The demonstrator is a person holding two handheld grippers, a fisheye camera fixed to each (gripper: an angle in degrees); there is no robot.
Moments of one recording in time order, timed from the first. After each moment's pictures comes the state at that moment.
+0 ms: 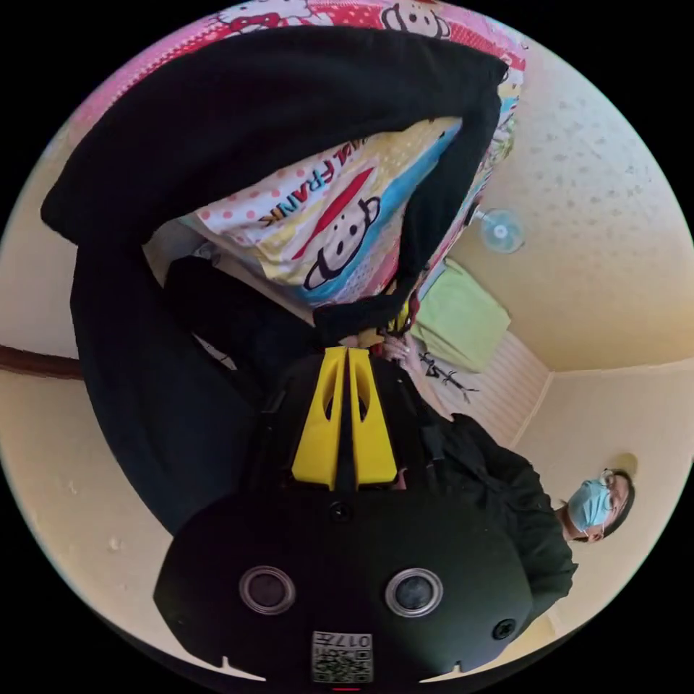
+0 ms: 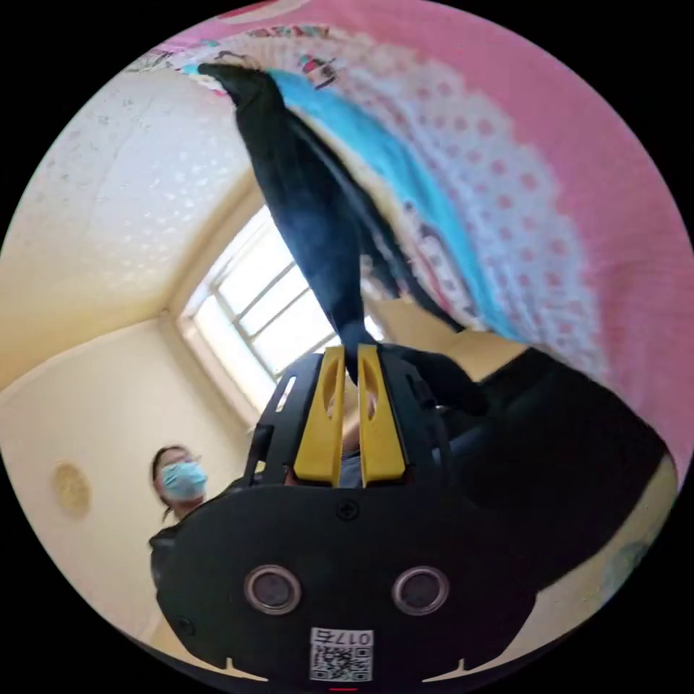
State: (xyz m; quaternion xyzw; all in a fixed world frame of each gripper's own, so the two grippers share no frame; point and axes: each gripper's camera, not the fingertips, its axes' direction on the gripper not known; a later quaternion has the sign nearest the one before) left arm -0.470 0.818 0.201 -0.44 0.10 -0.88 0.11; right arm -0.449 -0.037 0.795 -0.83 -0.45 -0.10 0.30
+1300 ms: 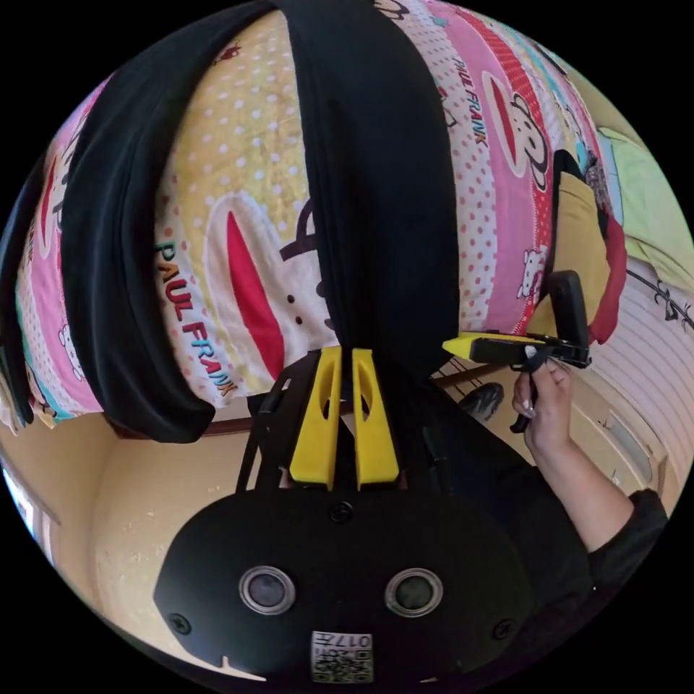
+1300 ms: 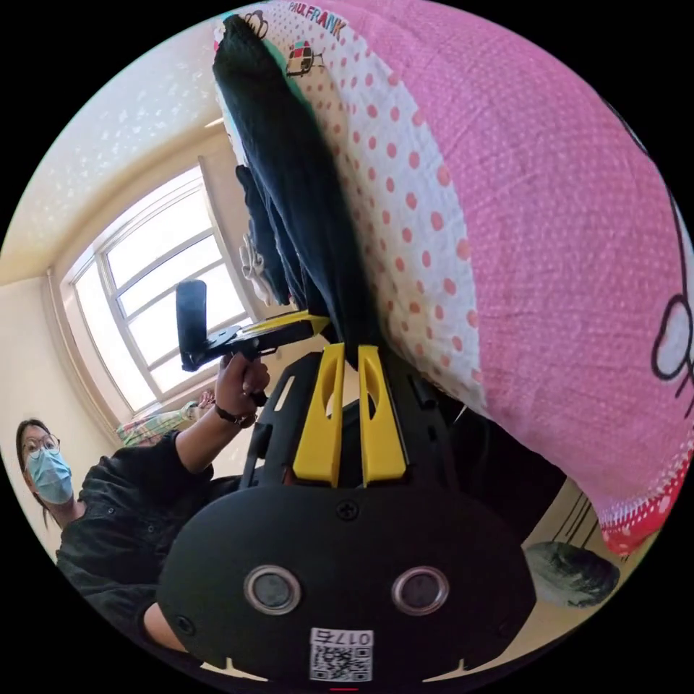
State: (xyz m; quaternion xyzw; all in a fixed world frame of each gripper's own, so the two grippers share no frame) left arm -0.307 0.977 0.291 -0.80 0.09 -0.54 0.25; right arm -0.400 0.054 0.703 -0.75 -0.47 -0.28 0.37
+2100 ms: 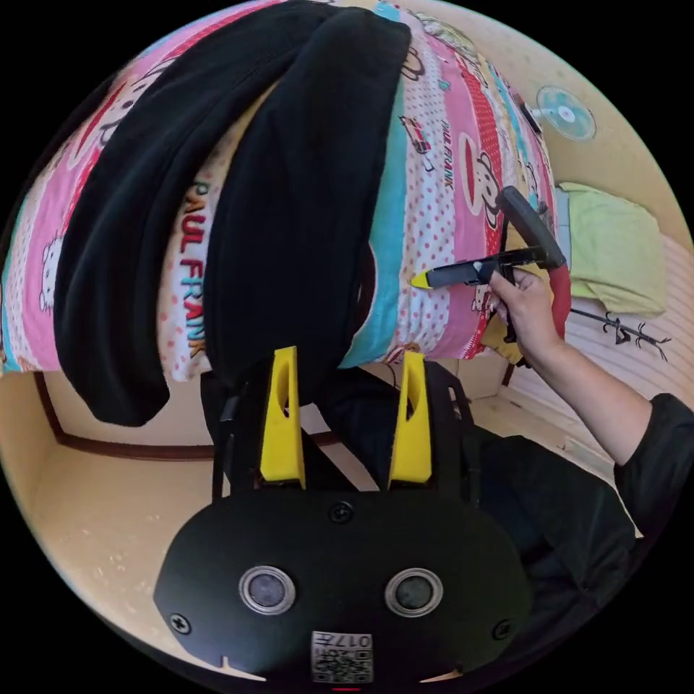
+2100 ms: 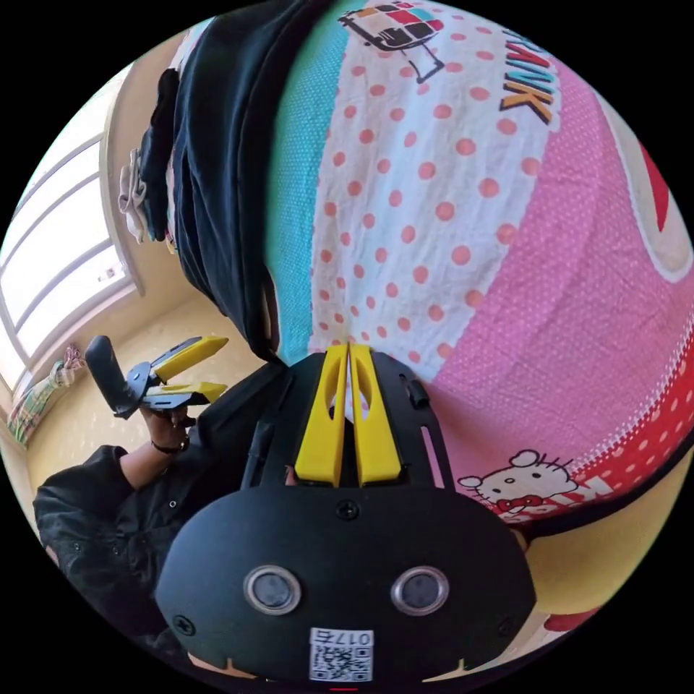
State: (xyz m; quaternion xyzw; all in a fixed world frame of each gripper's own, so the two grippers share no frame) left arm -0.275 0.974 0.237 -0.73 0.05 -0.61 0.31; right arm -0.484 0.047 0.638 -0.67 -0.33 -0.56 0.36
